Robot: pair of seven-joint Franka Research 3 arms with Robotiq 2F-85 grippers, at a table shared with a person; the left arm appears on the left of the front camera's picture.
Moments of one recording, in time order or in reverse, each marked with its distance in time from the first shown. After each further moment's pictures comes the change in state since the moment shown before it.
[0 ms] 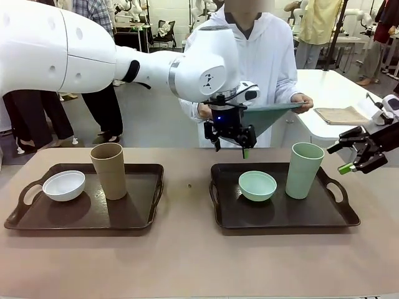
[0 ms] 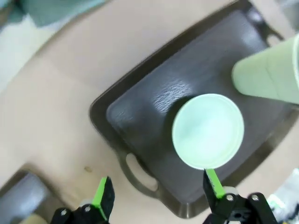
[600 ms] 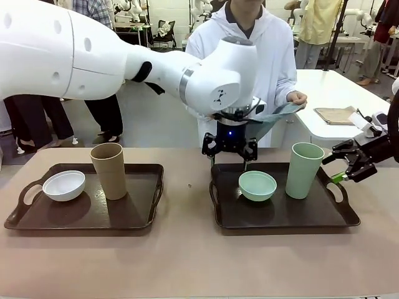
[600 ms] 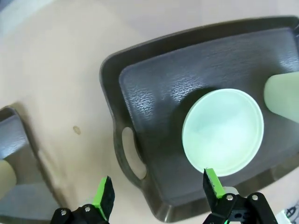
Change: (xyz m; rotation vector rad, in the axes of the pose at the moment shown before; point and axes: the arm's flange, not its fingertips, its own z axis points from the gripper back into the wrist) left arm -0.026 -0.027 -0.032 0.120 0.039 0.303; right arm -0.030 -0.019 -0.032 0.037 -0.054 -0.042
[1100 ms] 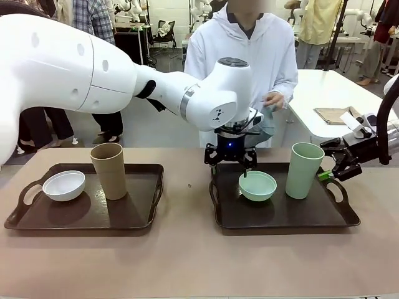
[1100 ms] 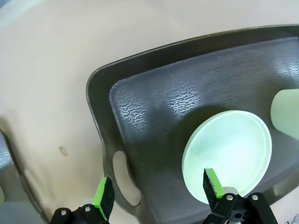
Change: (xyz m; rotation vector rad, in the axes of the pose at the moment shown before) left arm 0.011 0.001 -0.036 -0.036 -0.027 0.015; right arm 0.006 -0.005 -0.024 -0.004 -0.097 0.077
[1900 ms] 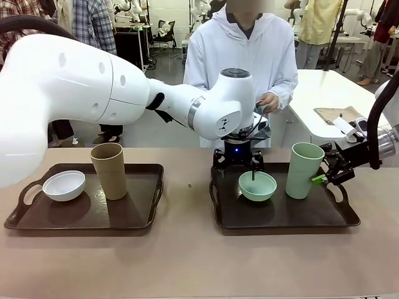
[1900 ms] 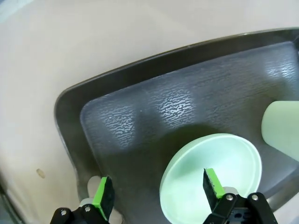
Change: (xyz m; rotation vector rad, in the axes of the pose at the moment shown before) left arm 0.013 -0.017 -0.027 -0.060 -0.011 -0.015; right arm -0.004 -0.002 -0.024 0.075 -0.055 -0.011
